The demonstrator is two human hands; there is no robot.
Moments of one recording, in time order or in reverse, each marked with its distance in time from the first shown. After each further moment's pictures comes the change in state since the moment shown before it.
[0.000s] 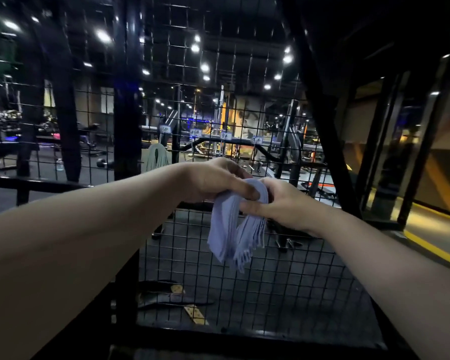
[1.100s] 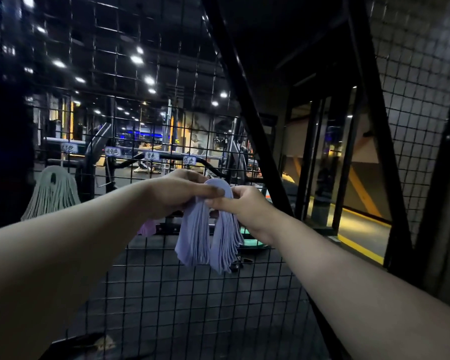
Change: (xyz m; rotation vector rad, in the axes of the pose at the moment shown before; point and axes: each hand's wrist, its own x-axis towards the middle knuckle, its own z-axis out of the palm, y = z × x) left_hand 0.129 0.027 0.024 -0.083 -0.021 0.122; right_hand 0.054 0.079 -0.086 0.348 0.318 0.106
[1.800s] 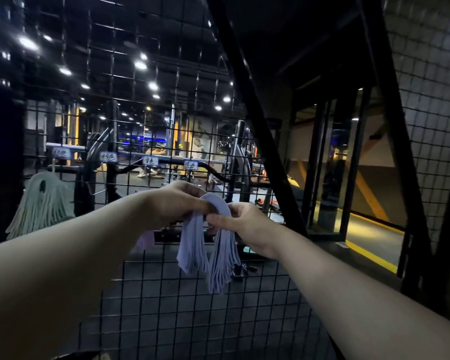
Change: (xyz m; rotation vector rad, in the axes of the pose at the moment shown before) left_hand 0.043 -0.040 -0.026 0.090 -0.009 0.006; right_hand 0.036 0.039 -0.006 0.047 -0.163 0.031
